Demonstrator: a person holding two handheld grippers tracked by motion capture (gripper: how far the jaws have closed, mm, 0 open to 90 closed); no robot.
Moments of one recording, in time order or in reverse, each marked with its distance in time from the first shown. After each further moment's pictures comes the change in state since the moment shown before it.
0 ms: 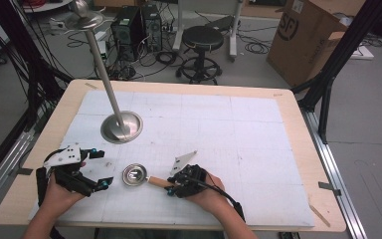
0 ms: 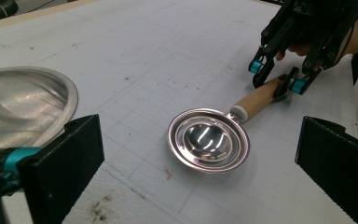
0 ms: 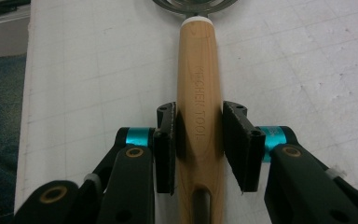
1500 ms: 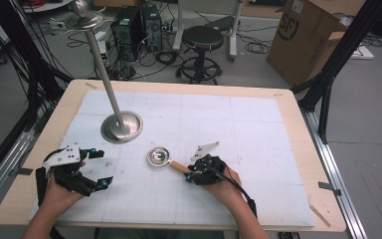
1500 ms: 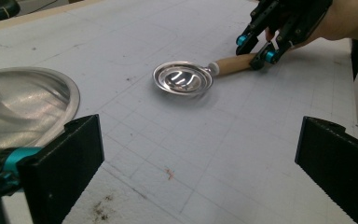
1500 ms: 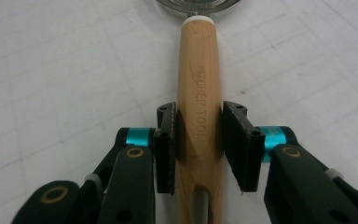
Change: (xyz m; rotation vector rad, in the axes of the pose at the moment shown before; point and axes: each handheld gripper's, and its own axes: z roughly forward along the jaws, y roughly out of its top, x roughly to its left) left arm 0.000 0.000 -0.001 -0.006 0.003 -0.003; right arm -0.035 -0.027 -0.030 0.001 -0.144 0.143
